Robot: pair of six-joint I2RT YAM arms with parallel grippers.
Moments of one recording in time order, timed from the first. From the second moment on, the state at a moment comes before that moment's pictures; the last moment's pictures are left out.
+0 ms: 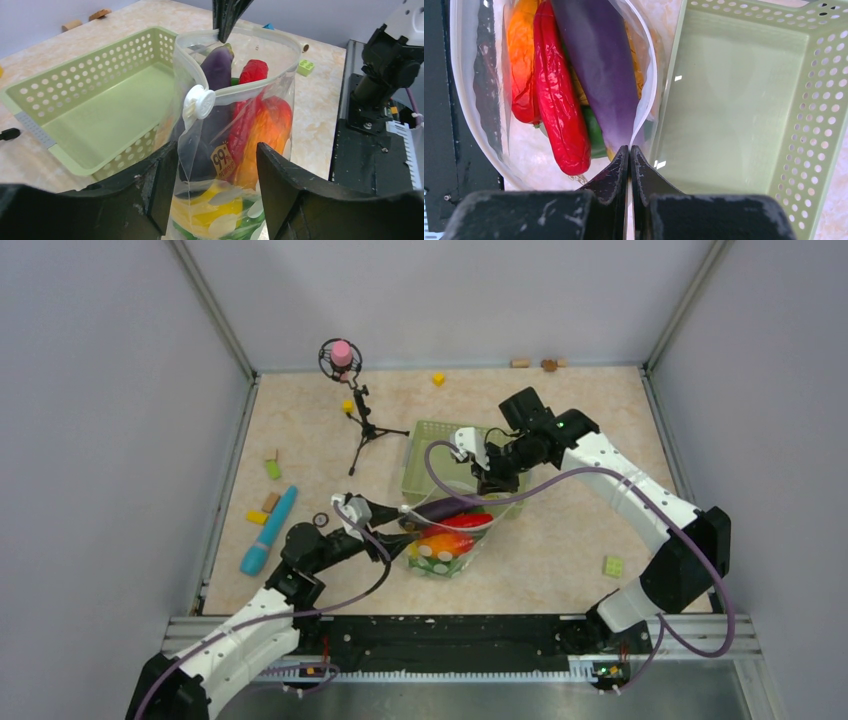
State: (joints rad) left arm -0.55 0.63 0.14 0.58 0.54 -0.12; right arm 0.58 1.51 1.41 -0.99 -0.59 -0.88
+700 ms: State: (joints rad) left arm -0.53 0.65 0.15 0.71 0.76 -0.15; right arm 0.58 1.51 1.41 -0.99 -0.62 -0.88
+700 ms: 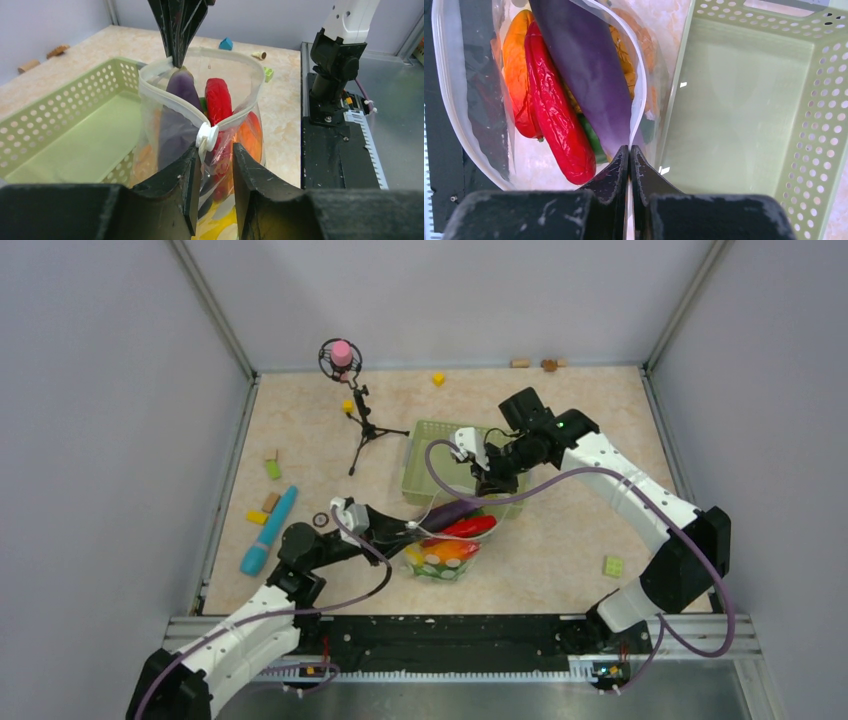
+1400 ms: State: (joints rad) left arm -0.53 0.66 0.21 0.64 0.79 -0.16; right arm 0.61 1.37 1.35 -0.84 -0.61 -0.75
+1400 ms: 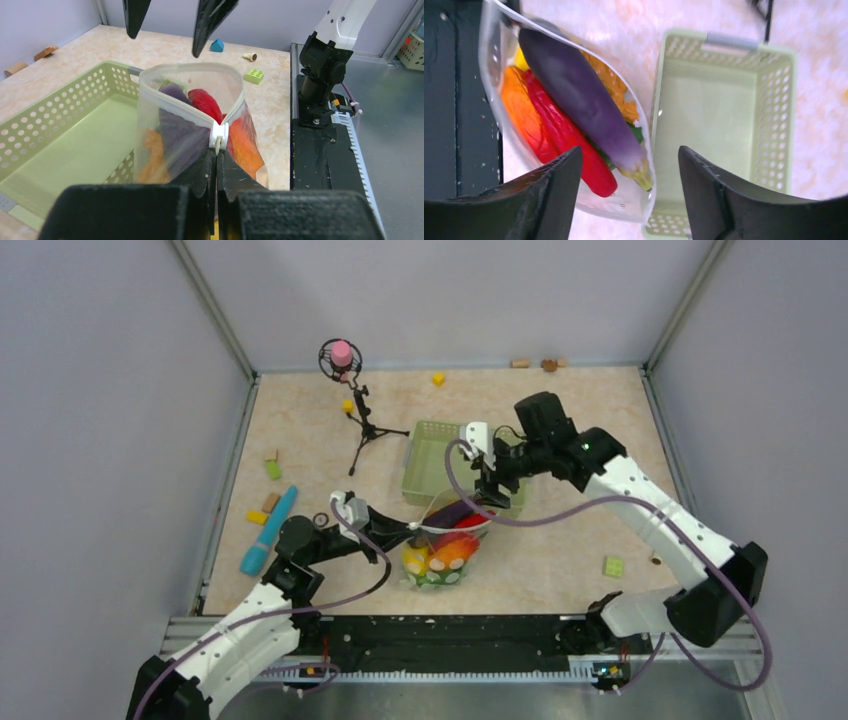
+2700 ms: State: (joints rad) left arm -0.53 0.56 0.32 0.28 0.79 -0.06; right arm 1.04 1.50 1.42 -0.64 -0.54 -0.56
